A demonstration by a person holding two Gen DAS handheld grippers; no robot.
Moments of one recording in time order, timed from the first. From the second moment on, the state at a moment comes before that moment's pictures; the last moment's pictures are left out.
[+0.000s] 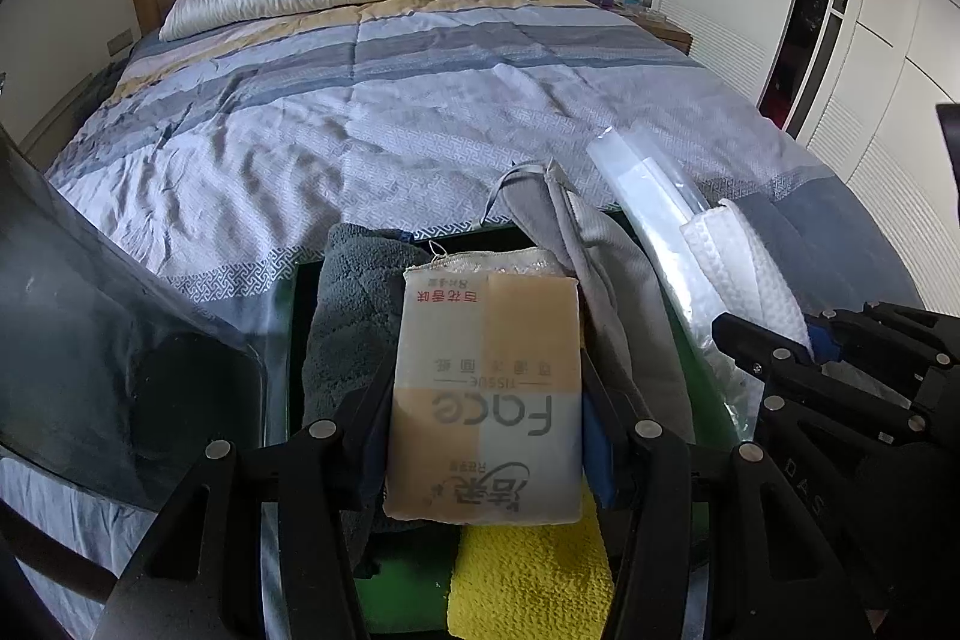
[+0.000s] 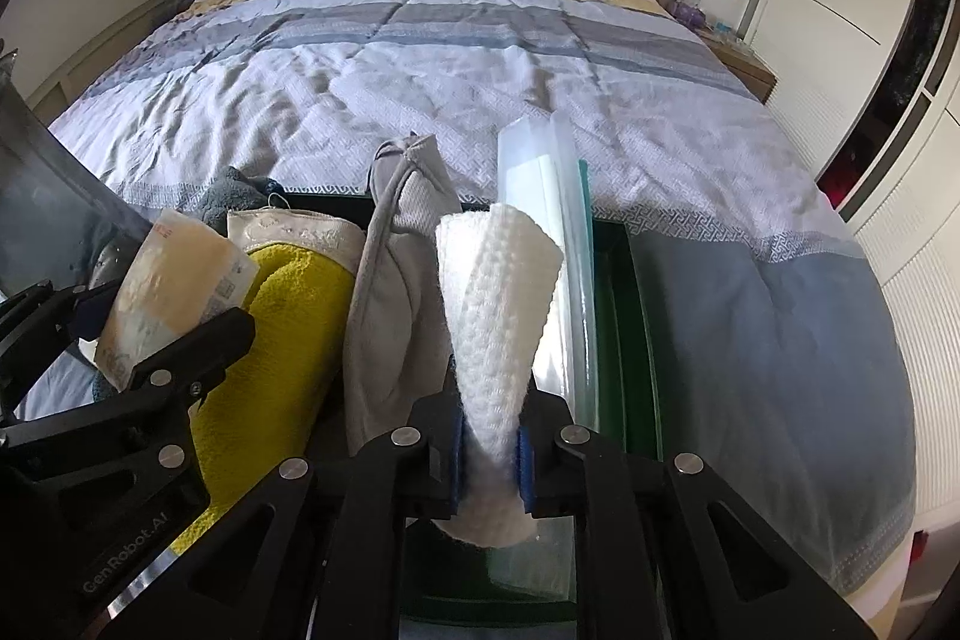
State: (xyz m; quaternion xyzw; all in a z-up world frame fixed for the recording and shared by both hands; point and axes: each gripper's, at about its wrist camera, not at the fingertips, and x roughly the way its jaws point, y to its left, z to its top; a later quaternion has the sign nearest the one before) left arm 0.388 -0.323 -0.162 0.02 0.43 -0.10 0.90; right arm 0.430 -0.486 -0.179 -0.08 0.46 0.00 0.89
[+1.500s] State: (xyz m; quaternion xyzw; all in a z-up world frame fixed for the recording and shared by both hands) left arm 0.381 -0.326 -0.156 0.03 0.42 -0.09 0.90; right arm 0.427 -0.502 -0.174 -0.08 0.45 -0.01 0.89
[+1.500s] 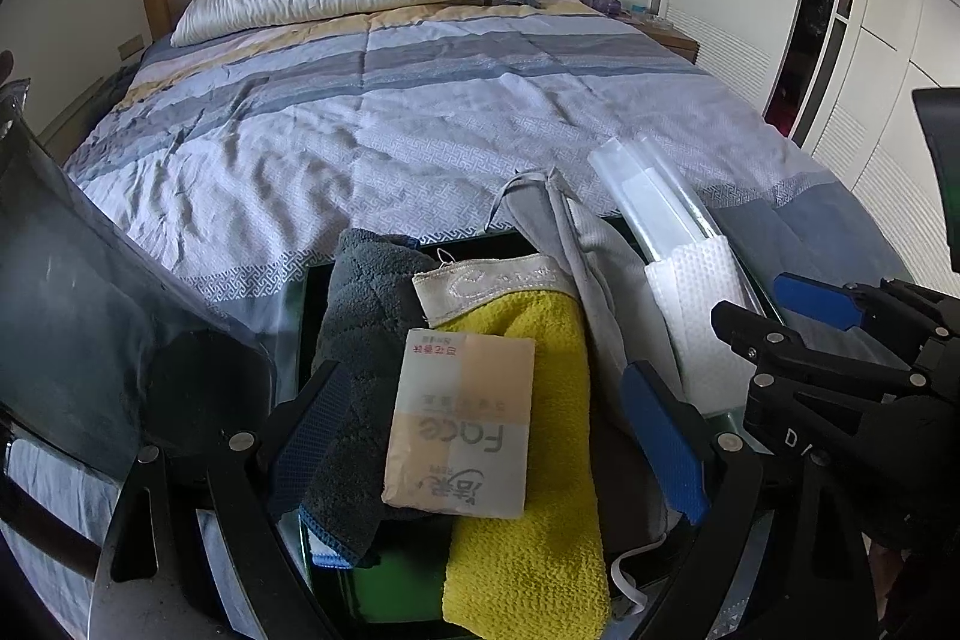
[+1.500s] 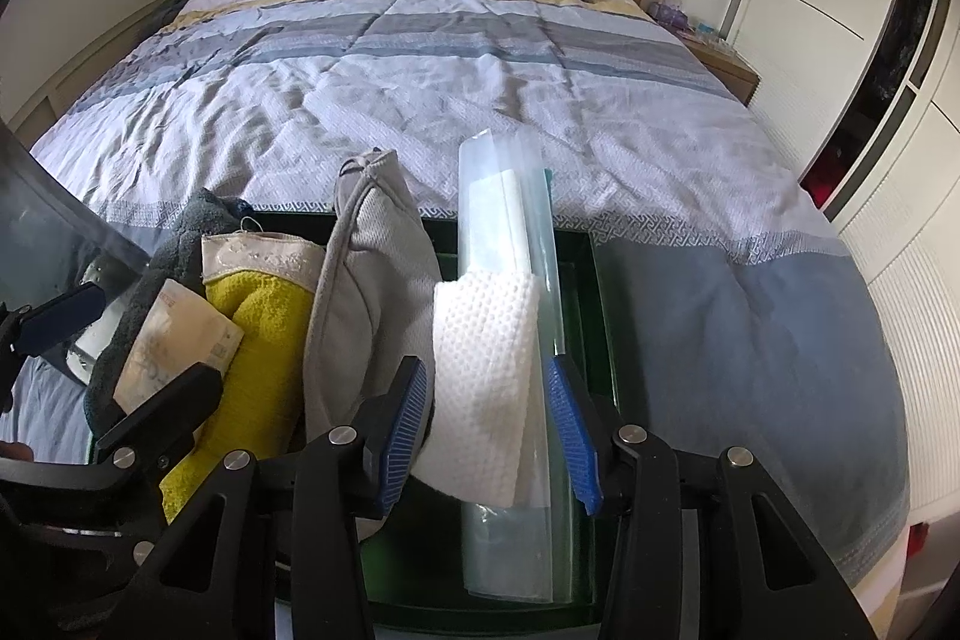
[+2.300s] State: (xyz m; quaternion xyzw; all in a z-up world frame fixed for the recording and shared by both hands) left arm 0.378 -0.329 -0.156 0.03 0.42 -0.08 0.90; right arm 0.424 -0.506 -0.174 -0.08 0.44 -0.02 0.89
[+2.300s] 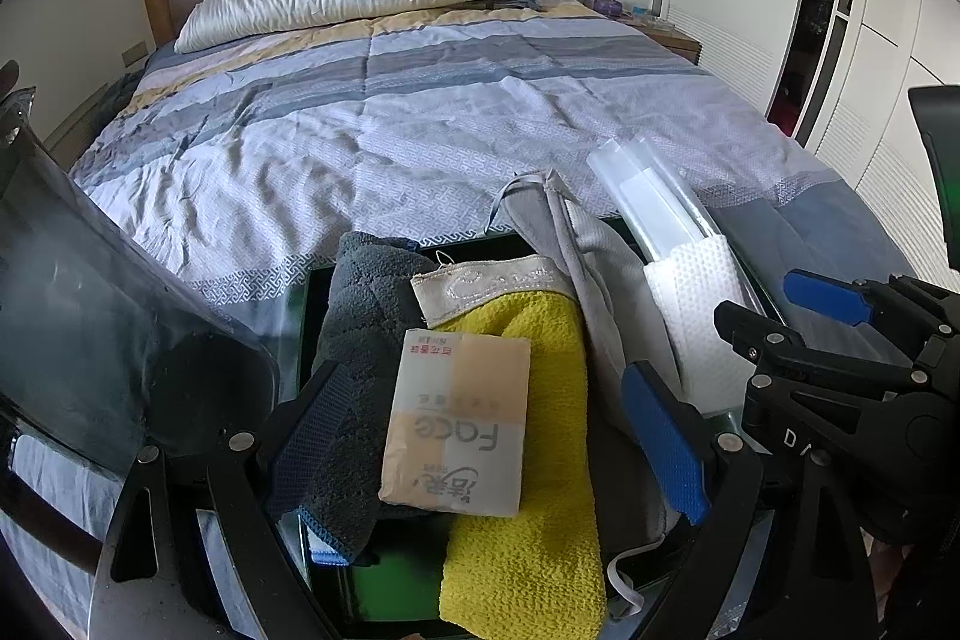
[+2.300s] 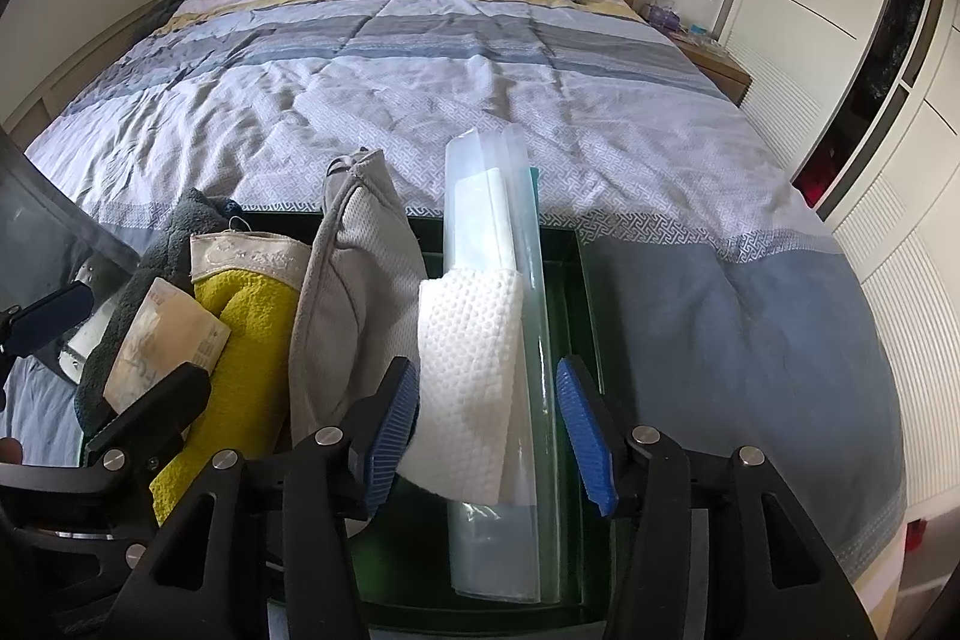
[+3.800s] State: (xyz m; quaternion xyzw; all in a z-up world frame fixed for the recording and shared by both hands) left arm 0.374 -0.330 -0.146 0.03 0.40 -0.08 0.91; right arm 0.409 -0.509 -0.156 -0.08 0.40 -0.05 0.91
